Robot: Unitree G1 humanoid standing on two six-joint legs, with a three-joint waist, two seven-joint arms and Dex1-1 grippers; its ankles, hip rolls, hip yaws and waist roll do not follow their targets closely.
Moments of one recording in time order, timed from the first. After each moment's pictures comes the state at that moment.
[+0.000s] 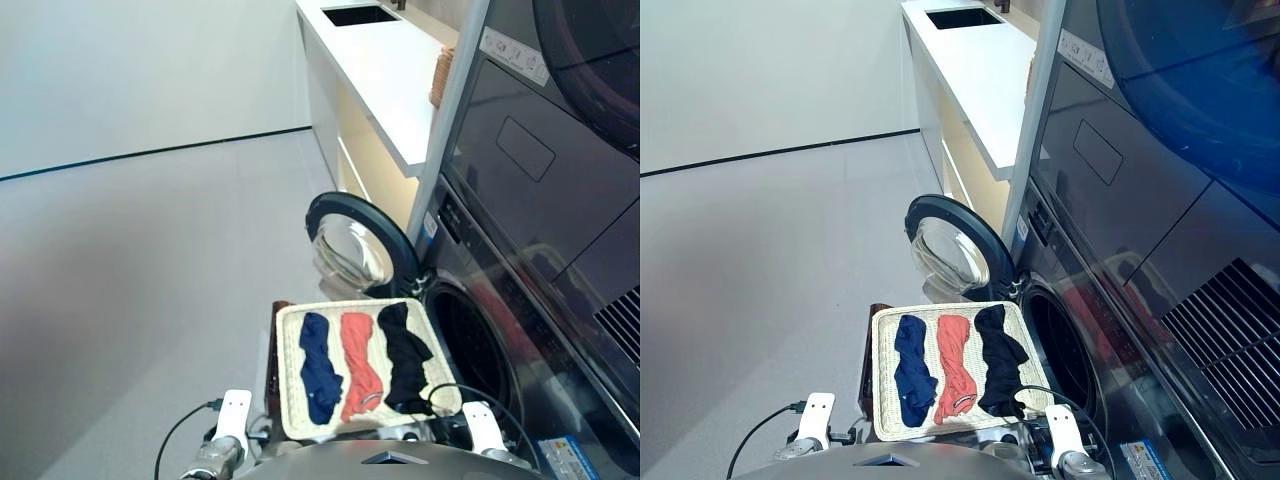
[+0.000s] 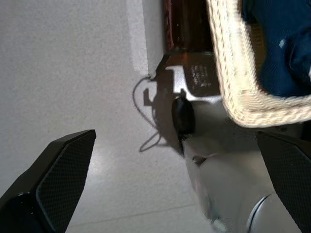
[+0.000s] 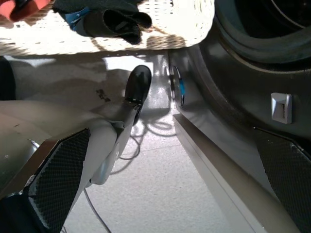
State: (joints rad) left arm 0.01 0.20 -0.23 1.23 -0.28 -0.12 -0.07; right arm 0.05 -0.29 0.27 1.24 0.20 -0.09 0.08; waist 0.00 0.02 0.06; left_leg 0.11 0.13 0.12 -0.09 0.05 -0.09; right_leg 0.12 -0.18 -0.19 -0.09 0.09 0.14
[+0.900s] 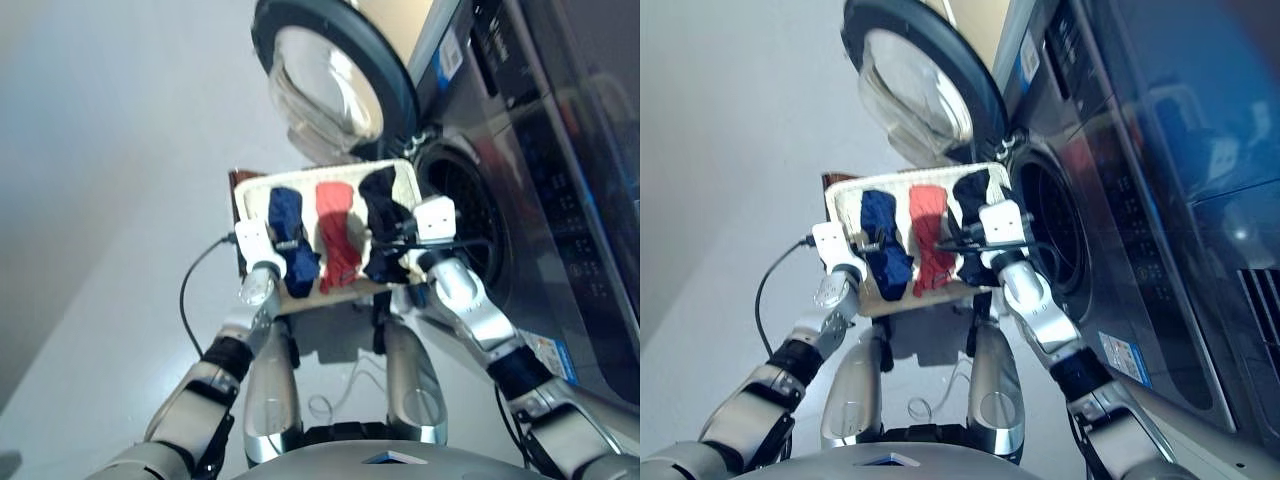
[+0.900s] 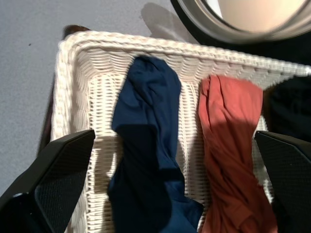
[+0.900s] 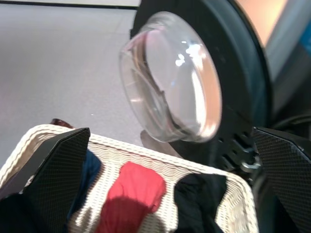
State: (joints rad) left arm -0.48 0.22 -0.36 0.63 -0.56 -0.19 0.31; right arm -0.40 -0.37 0.48 0.04 0.22 -0.16 -0.18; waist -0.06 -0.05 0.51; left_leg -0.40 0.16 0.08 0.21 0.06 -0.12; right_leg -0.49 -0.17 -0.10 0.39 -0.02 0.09
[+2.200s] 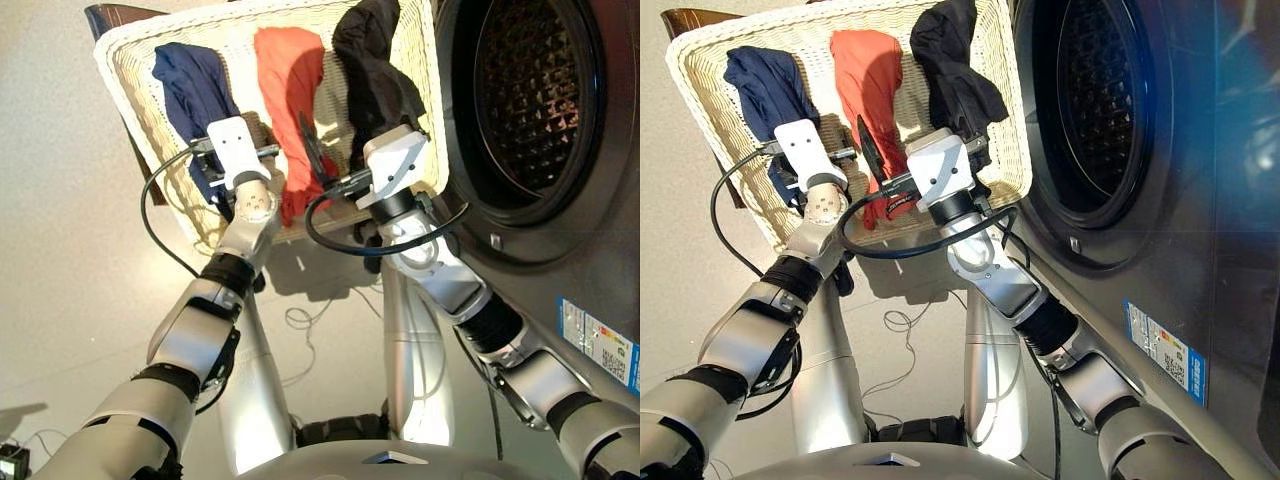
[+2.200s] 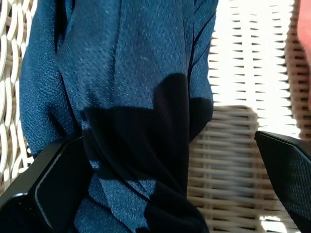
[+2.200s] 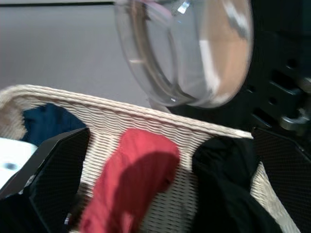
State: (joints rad) left arm -0.81 0.28 -0.31 0.70 -0.47 -0.22 0.64; right arm -0.64 -0.35 0.57 -0.07 0.13 -0.18 -0.35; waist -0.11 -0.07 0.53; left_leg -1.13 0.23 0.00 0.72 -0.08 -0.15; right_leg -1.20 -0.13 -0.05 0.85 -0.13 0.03
